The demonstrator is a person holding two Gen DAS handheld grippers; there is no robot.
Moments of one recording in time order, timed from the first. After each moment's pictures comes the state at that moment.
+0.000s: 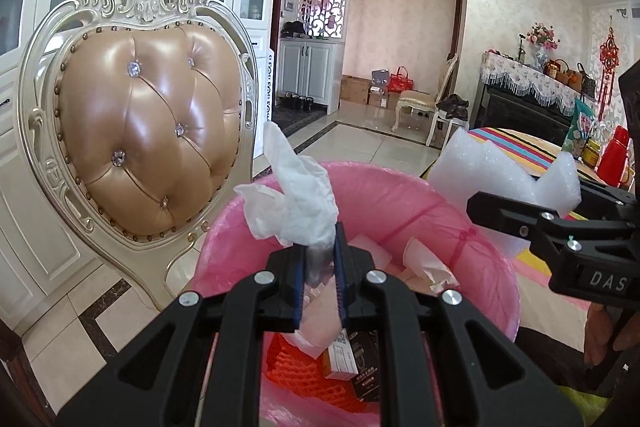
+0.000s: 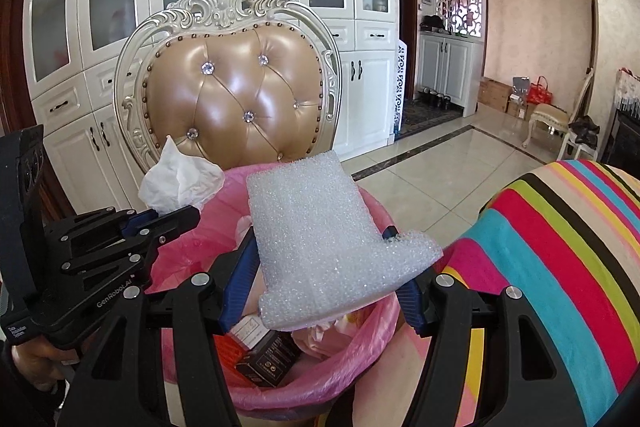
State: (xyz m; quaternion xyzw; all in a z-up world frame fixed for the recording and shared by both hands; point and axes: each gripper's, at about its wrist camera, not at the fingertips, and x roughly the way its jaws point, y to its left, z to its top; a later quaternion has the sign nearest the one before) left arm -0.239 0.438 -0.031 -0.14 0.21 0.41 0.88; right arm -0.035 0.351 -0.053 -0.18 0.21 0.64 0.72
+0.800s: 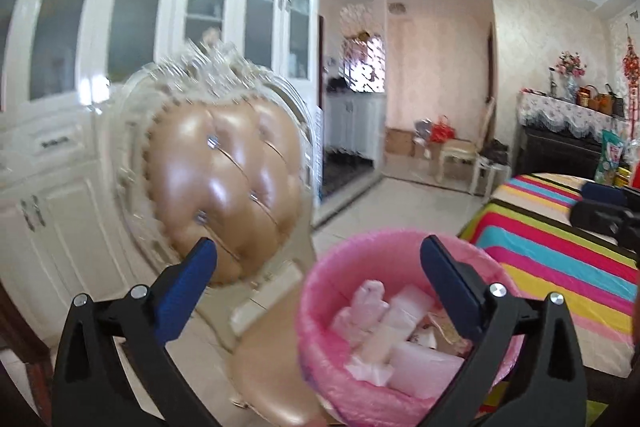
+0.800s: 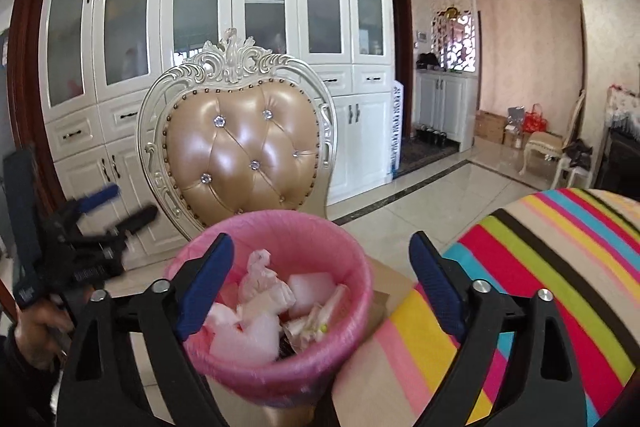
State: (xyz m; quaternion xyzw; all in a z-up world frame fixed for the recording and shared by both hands) left arm -0.293 0.391 0.024 -0.07 0.12 0.51 0.85; right arm -0.032 0.269 0.000 -0.14 0.15 0.65 0.73
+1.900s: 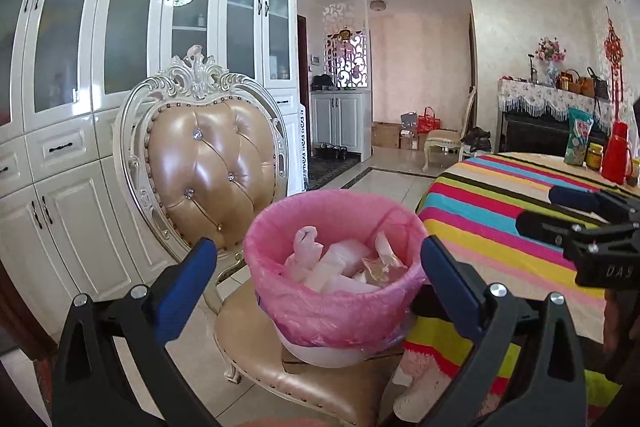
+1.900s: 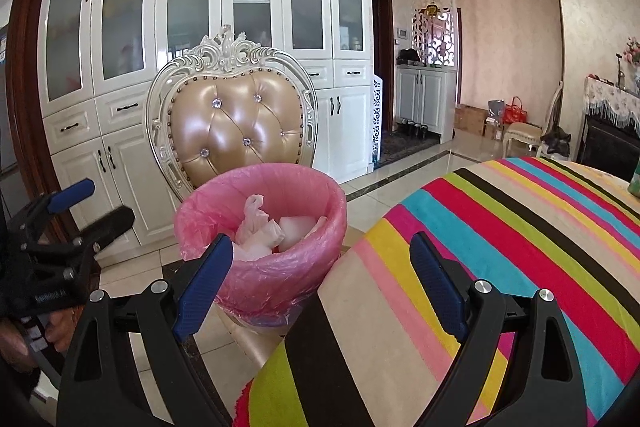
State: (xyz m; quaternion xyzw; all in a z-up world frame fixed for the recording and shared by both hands) left arm -0.285 0.259 0.013 -0.06 0.15 0.48 0.86; right arm -0.040 0.172 -0.027 -0.13 0.16 0.63 0.75
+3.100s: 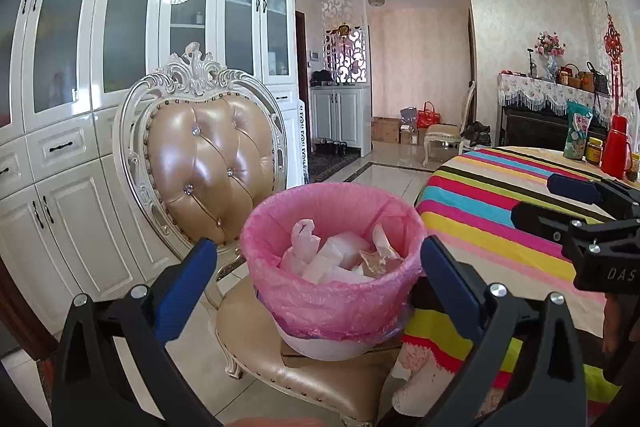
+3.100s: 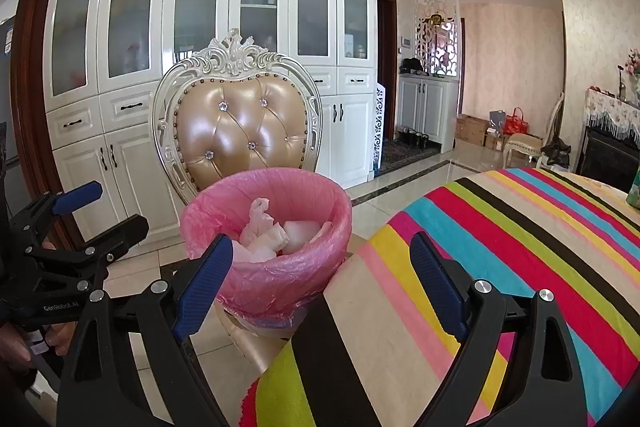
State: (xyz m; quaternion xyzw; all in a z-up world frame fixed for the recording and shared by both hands) left arm -0.285 0.256 0.011 -0.06 0.16 0.48 0.86; right arm -0.053 0.167 -0.027 -0.13 0.14 0.63 0.75
